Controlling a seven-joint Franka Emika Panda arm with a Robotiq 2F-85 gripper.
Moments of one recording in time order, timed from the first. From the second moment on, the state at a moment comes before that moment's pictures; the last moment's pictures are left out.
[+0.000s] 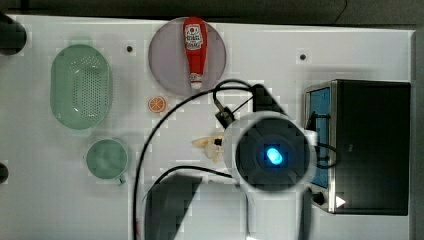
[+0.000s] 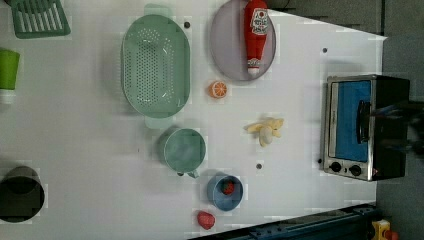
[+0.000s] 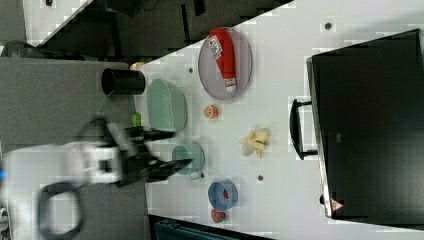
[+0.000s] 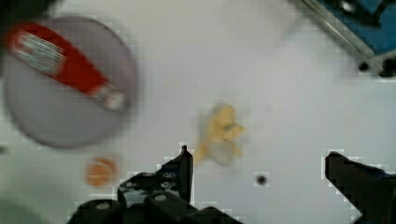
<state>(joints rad) -0.02 -0.23 -0.06 -2.20 -0.05 0.39 0.05</state>
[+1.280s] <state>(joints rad) 0.00 0.28 0.03 -2.43 -0.03 0.98 0.05</state>
